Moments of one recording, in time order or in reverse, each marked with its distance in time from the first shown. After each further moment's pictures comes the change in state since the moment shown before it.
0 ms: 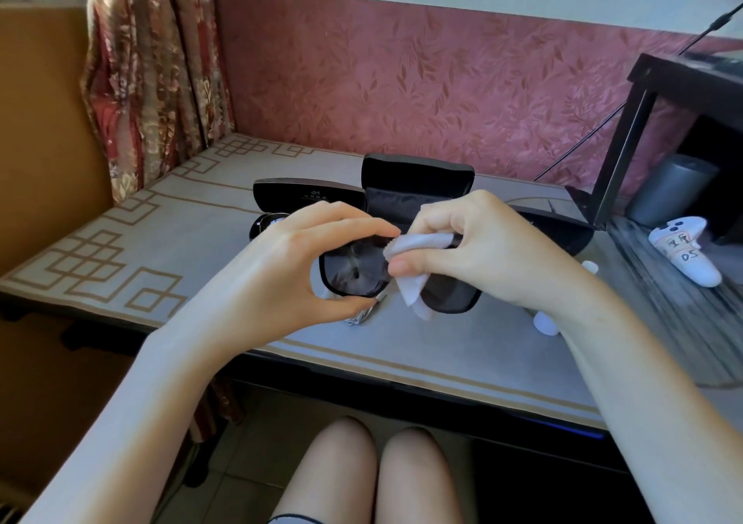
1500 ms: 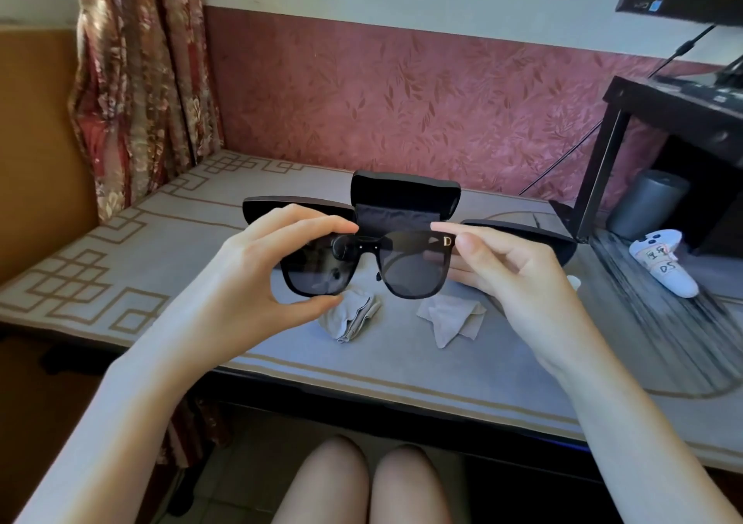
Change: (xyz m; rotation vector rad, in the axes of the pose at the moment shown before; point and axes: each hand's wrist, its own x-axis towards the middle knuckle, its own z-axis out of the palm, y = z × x) left_hand -0.007 -0.006 -0.010 0.031 0.110 -0.061; right_hand -0.032 0.036 0.011 0.496 0.388 0.072
